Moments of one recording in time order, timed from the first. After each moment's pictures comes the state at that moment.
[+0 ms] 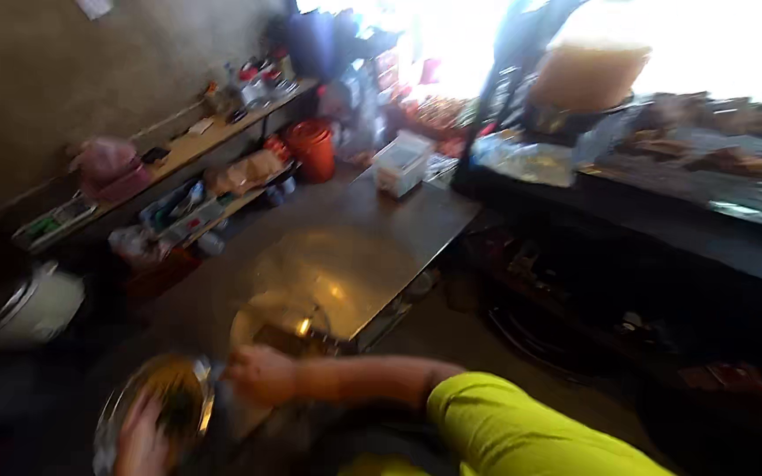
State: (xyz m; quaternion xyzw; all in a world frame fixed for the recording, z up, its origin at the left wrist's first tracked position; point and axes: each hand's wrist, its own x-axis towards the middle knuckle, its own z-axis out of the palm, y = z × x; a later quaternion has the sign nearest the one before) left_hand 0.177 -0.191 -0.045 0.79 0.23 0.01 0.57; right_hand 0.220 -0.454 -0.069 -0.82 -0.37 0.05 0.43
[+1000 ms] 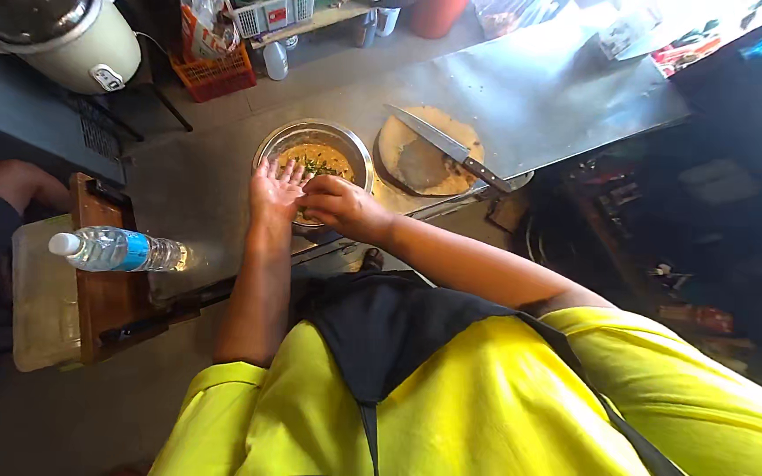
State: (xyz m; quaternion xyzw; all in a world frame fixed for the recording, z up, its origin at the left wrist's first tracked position) left_hand 0.158 -0.026 -0.041 0.30 0.34 -0.03 0.89; right_hand 0.133 -0.190 -0.056 -0.79 -0.45 -0.07 0.41
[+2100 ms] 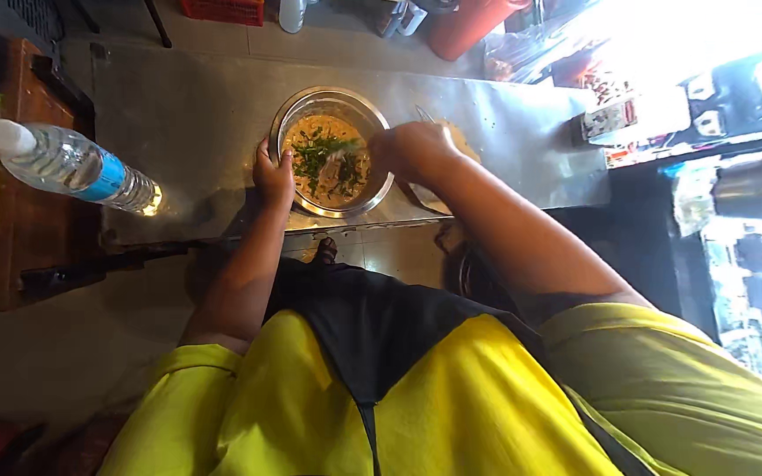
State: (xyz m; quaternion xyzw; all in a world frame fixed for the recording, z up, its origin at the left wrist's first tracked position) left_hand 0.149 0.016 -0.185 0.68 0.29 0.12 0.67; right_hand 0.211 -0.165 0.014 -0.94 -0.20 0.25 -0.12
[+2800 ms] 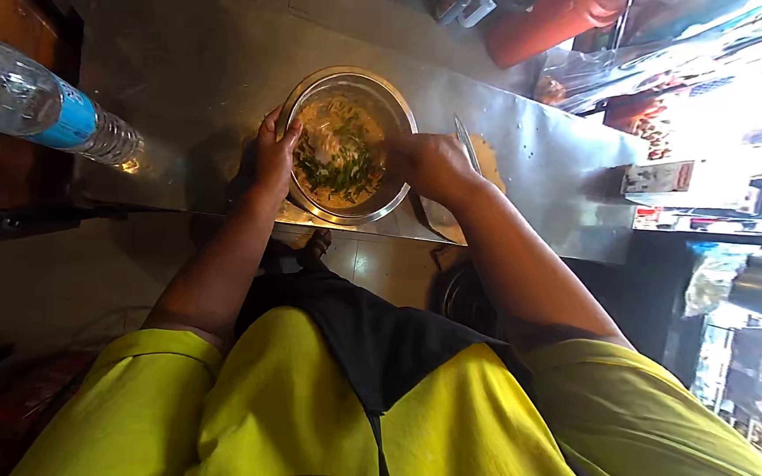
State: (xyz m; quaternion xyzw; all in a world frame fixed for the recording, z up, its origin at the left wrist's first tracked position) left_hand 0.158 0.018 -0.170 0.53 0.28 0.12 0.79; right_hand 0.255 -0.208 -0.044 -0.91 -0.34 0.22 0.01
